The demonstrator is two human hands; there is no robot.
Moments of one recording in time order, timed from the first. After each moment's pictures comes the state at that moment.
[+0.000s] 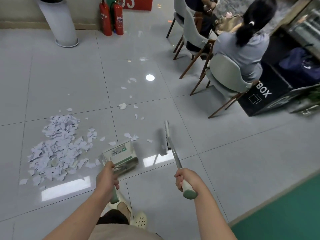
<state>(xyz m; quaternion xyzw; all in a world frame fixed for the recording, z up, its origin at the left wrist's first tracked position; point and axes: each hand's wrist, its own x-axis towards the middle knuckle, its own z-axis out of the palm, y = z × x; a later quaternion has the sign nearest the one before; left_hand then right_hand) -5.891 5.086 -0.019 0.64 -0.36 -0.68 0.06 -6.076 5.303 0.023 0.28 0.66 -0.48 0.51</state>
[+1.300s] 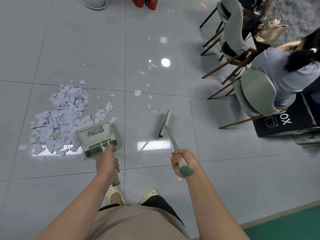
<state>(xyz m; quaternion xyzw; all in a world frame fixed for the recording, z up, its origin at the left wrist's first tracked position) -5.913 4.958 -0.021 0.68 -0.26 -0.67 0.13 -6.124 5.102 0.027 0.38 0.52 -0.53 0.54</state>
